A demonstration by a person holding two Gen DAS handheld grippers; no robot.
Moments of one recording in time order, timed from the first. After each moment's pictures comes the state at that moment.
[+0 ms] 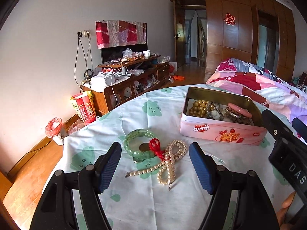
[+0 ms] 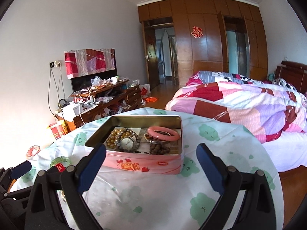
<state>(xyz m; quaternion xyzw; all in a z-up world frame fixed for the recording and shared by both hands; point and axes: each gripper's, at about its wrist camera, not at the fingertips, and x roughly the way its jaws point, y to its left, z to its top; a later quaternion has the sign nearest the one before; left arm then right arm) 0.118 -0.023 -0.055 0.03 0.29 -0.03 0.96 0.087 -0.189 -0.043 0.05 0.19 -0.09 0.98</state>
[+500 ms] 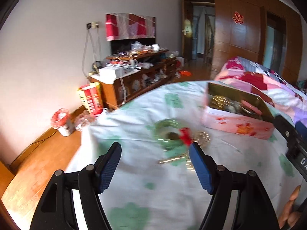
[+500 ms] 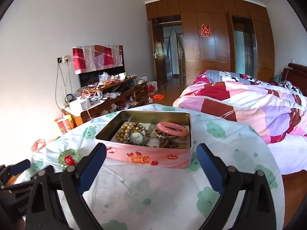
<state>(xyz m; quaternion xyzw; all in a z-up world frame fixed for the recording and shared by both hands) 0.106 0.035 -0.050 0.01 0.31 -0.01 0.95 0.081 -0.175 -0.045 0.05 0.20 -0.06 0.98</state>
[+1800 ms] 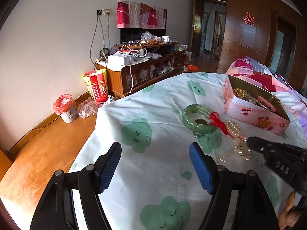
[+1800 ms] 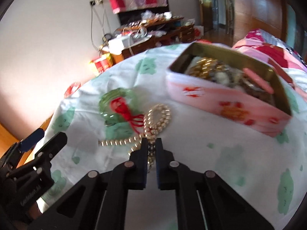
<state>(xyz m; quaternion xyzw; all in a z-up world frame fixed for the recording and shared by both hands) 0.111 0.070 -0.080 -0.02 0.34 0.00 0.94 0.139 -0.107 -0.096 0.04 0.41 0.11 0.90</state>
